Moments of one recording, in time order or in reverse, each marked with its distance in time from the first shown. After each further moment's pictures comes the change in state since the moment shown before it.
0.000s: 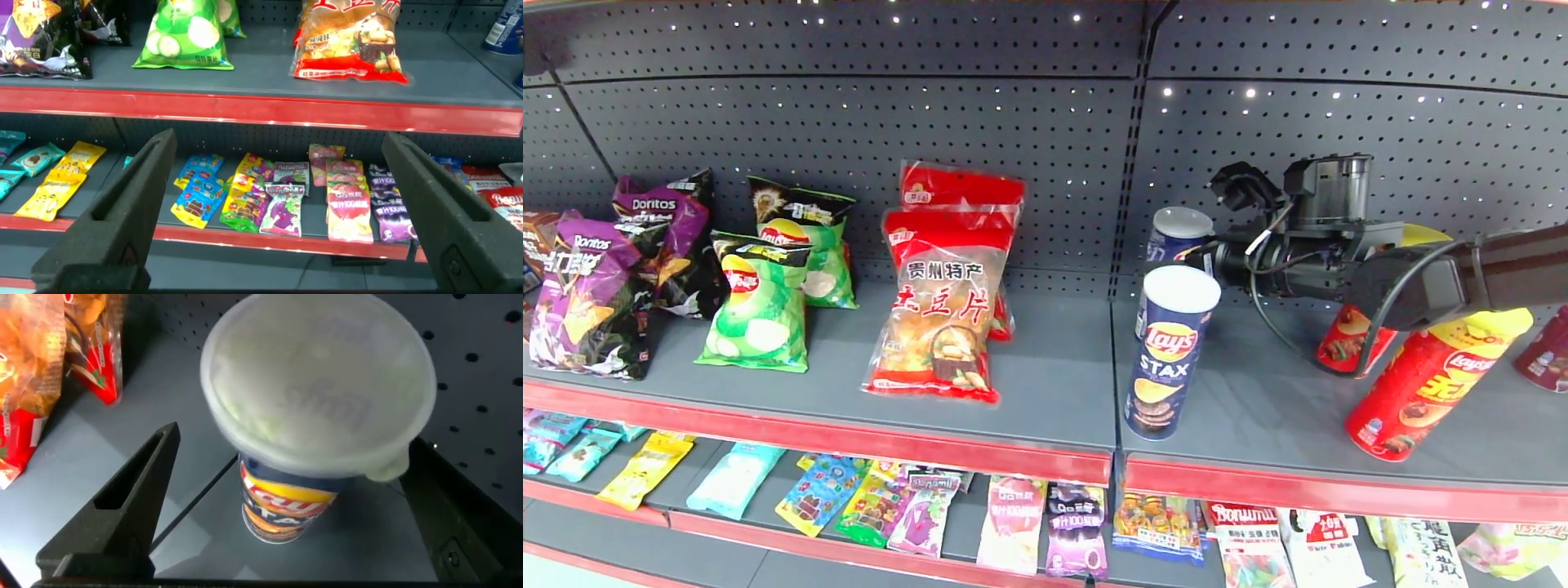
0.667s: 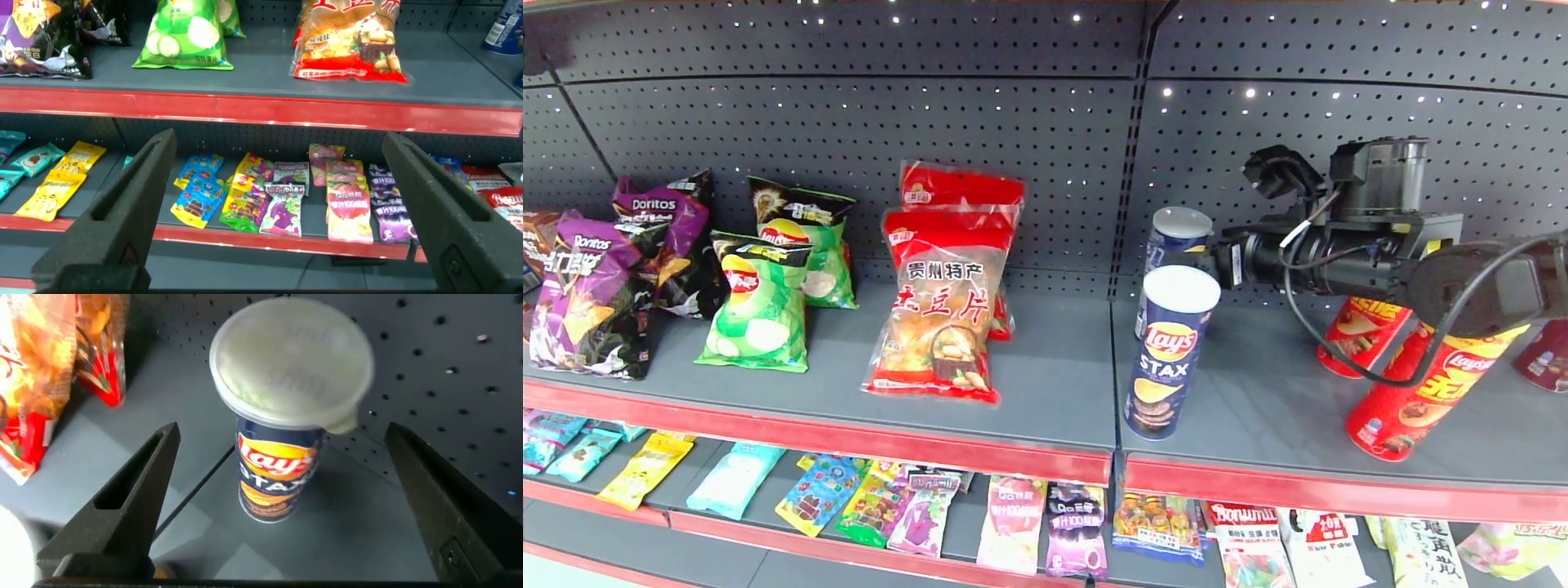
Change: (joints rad) left arm 0.000 0.000 0.000 0.000 0.000 0.000; right arm -0.007 -0.120 0.097 -0.009 -0.036 0.015
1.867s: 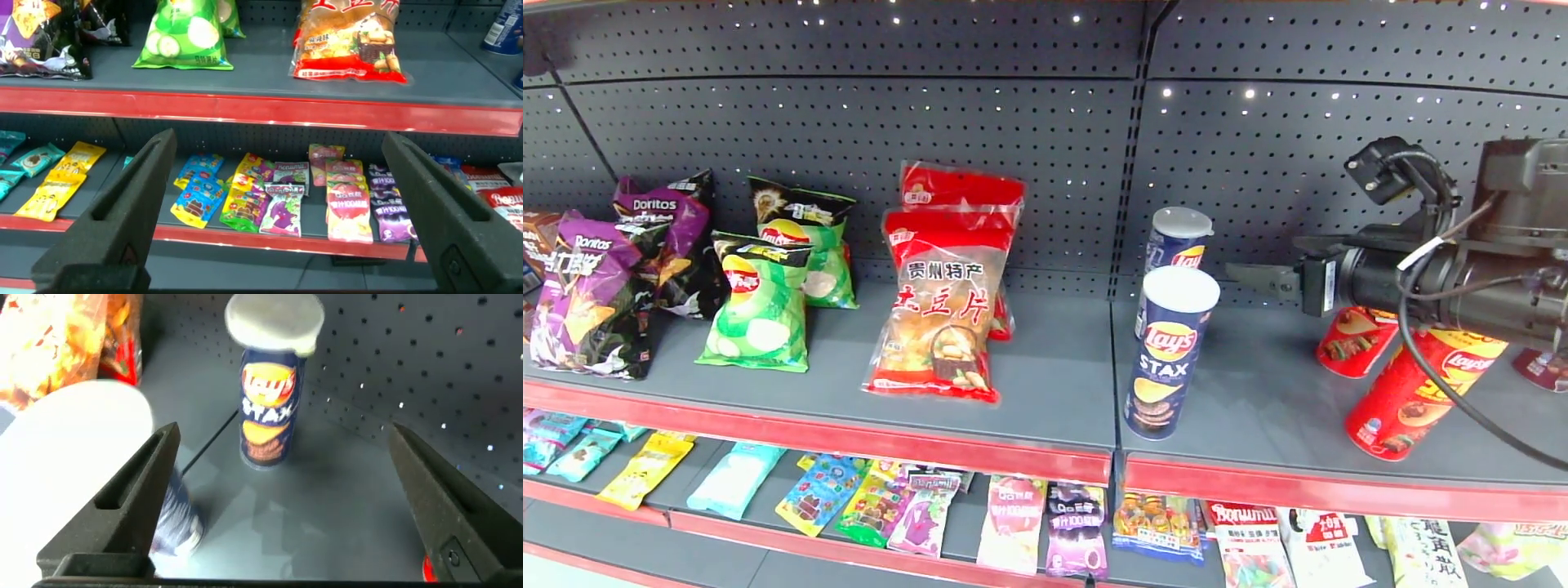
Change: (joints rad) left arm 0.000 0.000 0.000 0.000 0.000 0.000; right arm -0.022 -0.303 0.283 -0.005 -0.024 0.014
